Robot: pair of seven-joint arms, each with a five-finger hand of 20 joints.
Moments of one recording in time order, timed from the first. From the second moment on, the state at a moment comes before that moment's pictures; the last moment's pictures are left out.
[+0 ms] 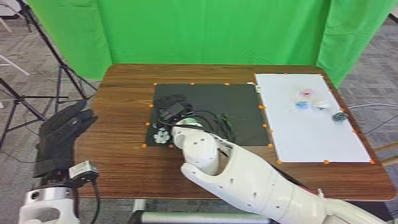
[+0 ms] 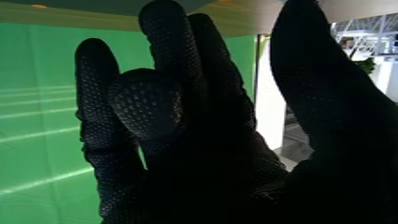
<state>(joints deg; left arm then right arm) 132.3 -52.1 -94.5 -124.7 47.4 27.6 27.8 -57.4 -78.7 26.3 -86.5 -145.9 -9.7 31.7</state>
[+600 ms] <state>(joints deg) 141.5 -51.4 -98.1 -127.7 45.4 31.3 31.5 -56.2 -74.0 32.4 -98.5 -146.6 -23.1 21.5</state>
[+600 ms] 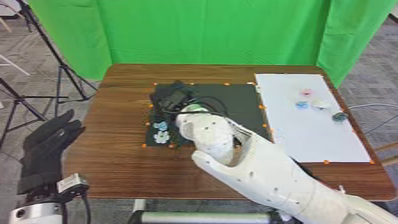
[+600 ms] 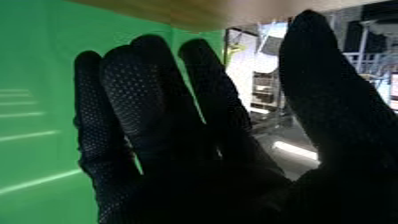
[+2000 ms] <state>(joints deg) 143.6 -51.1 -96.2 -128.8 44.5 33.4 33.4 -69.7 -41.4 56.2 -104.3 -130.1 -17.1 33.1</state>
